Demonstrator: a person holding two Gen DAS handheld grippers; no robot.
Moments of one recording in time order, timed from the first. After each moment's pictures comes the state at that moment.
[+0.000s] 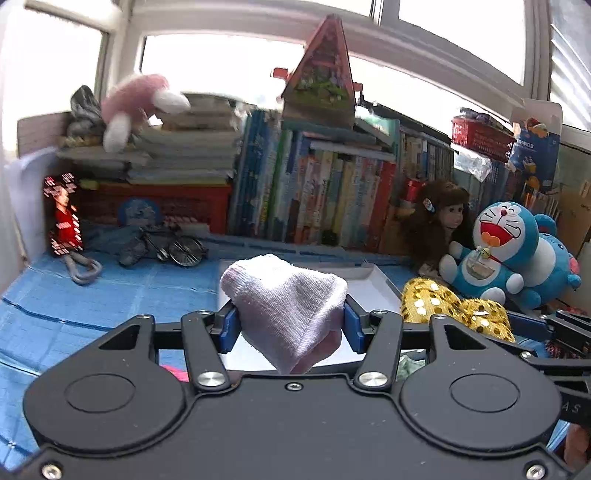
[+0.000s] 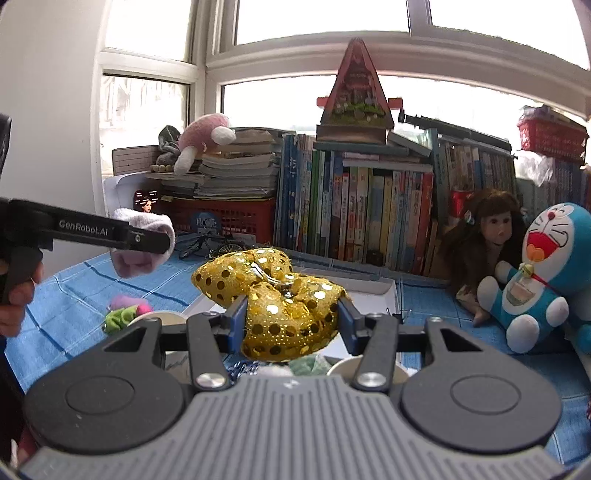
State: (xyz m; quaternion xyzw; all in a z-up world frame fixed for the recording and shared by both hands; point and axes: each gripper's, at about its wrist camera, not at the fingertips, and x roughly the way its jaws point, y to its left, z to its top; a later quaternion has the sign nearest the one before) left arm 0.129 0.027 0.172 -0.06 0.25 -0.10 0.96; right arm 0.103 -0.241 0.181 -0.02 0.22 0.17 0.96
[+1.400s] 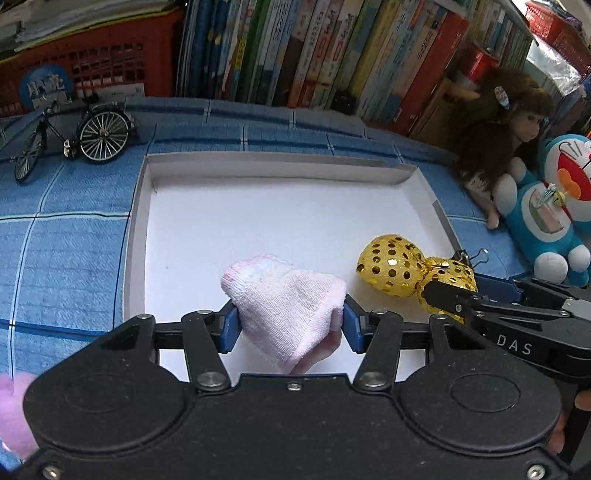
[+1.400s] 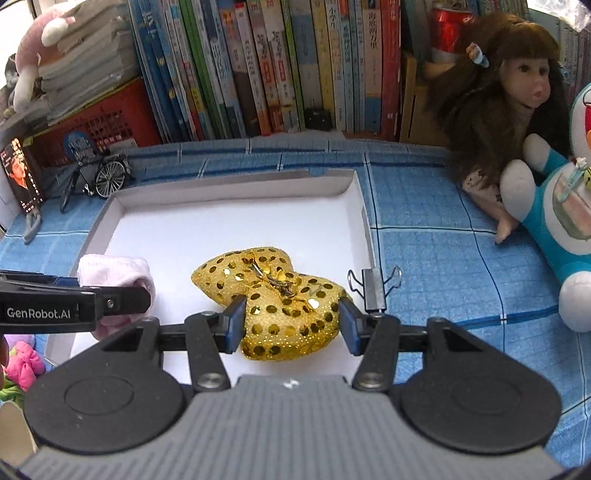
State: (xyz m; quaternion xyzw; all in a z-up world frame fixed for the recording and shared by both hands) left arm 0.358 -0.023 0.069 -0.06 0.51 -0.12 0.85; right arm 0.324 -0.260 0.088 0.04 0.49 0.07 0.87
